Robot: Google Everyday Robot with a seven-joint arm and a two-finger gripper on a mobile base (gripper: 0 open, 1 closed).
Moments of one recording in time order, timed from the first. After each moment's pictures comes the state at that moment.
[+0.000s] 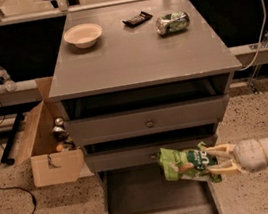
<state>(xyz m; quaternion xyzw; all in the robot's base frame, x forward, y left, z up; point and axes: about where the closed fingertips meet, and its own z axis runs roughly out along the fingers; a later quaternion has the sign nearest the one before) 0.452 -0.217 0.578 -0.57 0.59 0.36 0.44</state>
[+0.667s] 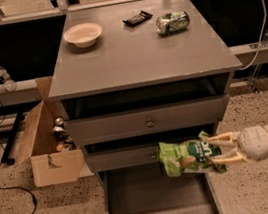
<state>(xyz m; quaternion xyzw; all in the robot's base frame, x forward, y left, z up) 0.454 -0.215 0.640 -0.61 0.56 0.34 0.45</state>
